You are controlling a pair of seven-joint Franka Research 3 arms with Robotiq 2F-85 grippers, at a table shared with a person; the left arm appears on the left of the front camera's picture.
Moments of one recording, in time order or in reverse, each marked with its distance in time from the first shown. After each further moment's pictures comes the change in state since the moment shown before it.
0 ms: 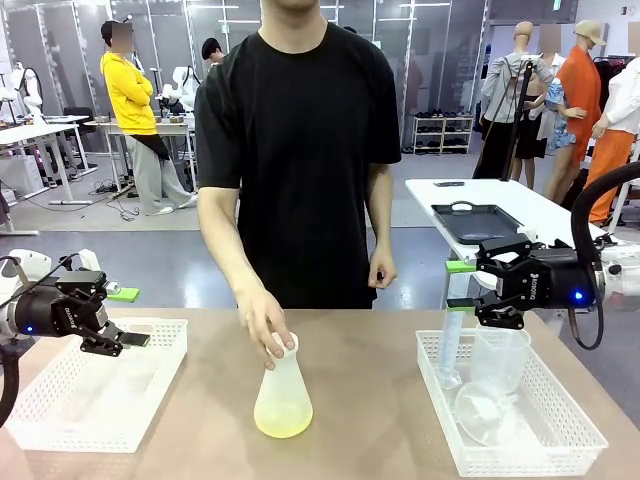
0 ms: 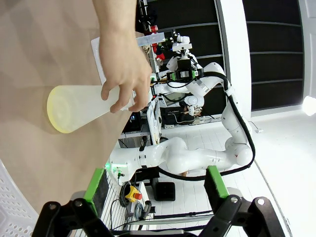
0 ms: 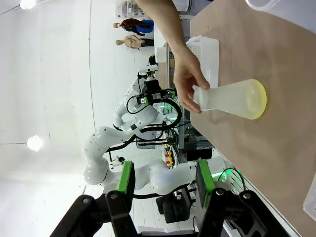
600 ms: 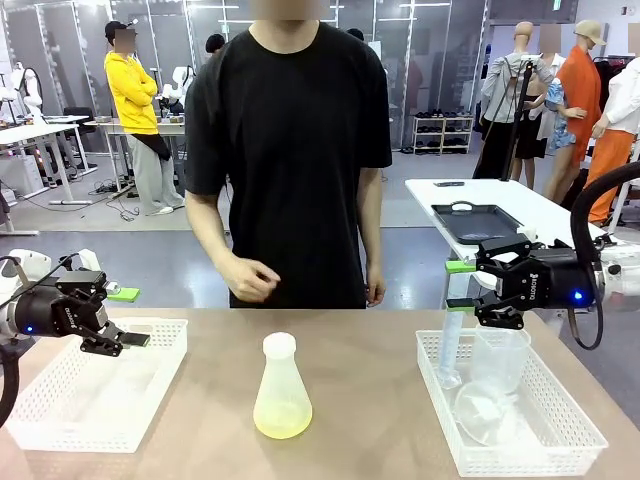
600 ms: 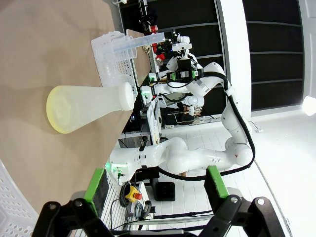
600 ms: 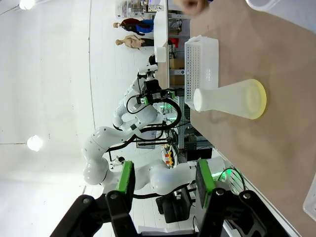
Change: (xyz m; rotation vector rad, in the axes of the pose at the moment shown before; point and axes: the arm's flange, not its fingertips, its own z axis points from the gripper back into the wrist) left arm 0.000 0.000 0.000 0.000 0.000 0.000; right arm 0.000 0.000 0.000 -0.001 0.001 0.000
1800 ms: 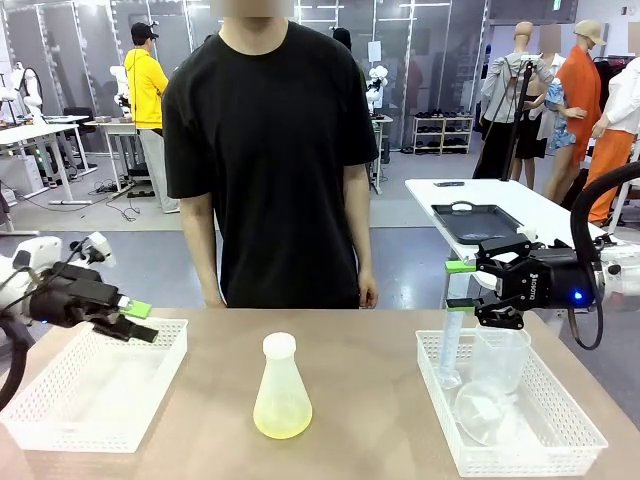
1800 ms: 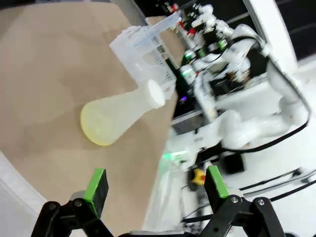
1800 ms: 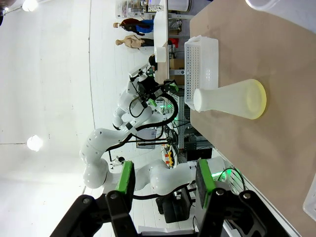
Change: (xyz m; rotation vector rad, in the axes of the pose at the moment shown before) left arm 0.022 -0.016 -0.020 0.210 0.120 -0.404; right arm 0.000 0.000 0.000 0.000 -0.001 0.000
